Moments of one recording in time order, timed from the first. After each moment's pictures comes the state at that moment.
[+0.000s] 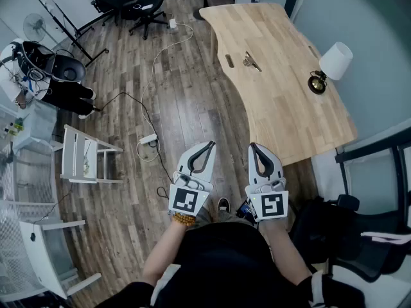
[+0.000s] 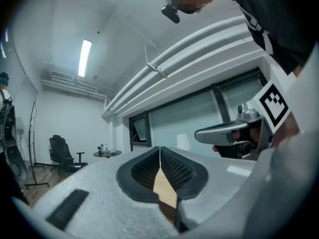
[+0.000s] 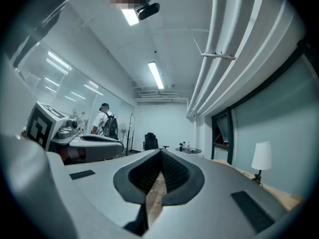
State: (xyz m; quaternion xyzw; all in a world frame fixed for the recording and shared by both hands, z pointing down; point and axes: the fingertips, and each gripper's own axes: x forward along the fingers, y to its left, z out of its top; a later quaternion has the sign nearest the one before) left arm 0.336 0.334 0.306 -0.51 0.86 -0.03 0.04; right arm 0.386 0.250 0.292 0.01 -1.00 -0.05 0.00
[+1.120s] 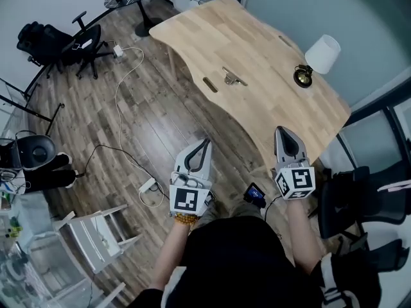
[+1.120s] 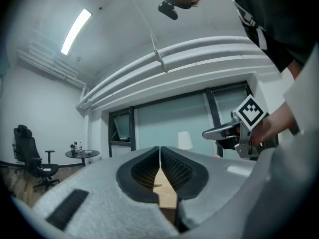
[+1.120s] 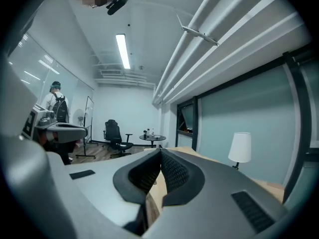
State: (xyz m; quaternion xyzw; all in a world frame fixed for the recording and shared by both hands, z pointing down) left arm 0.069 0.271 0.328 -0.64 0.77 -0.03 0.02; right arm 0.198 0.109 0.323 0.24 -0.97 -0.02 0.07
